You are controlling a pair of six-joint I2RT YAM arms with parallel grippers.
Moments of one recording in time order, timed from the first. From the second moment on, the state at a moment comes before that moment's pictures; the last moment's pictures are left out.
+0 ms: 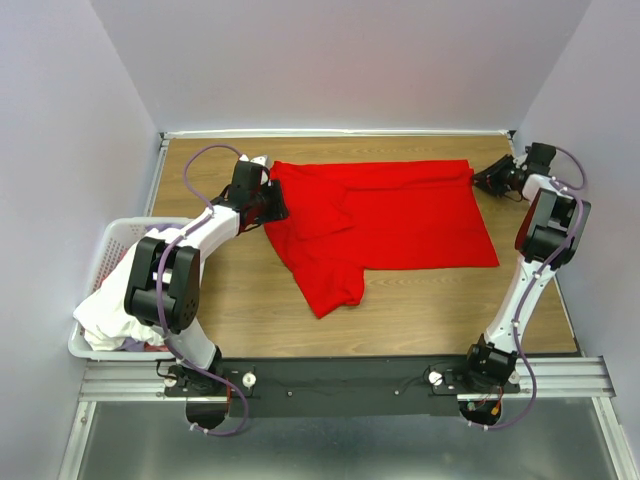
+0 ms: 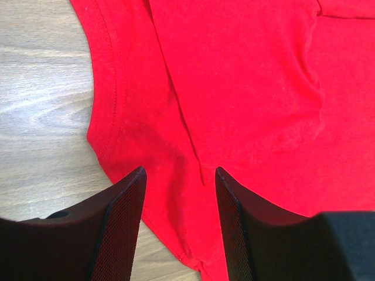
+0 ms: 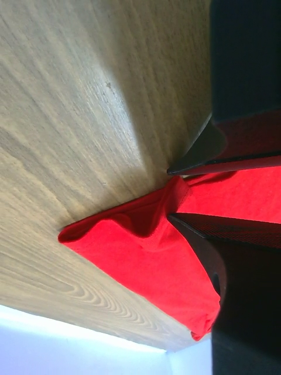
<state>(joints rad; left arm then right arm) -0.27 1.67 1.08 -0.17 0.12 -0.41 -0.38 2.36 1.74 -0.17 -0.54 0.59</state>
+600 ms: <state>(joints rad) -0.27 1.67 1.08 -0.17 0.13 -0.41 -0.37 2.37 1.74 -0.16 -0.54 0.59</state>
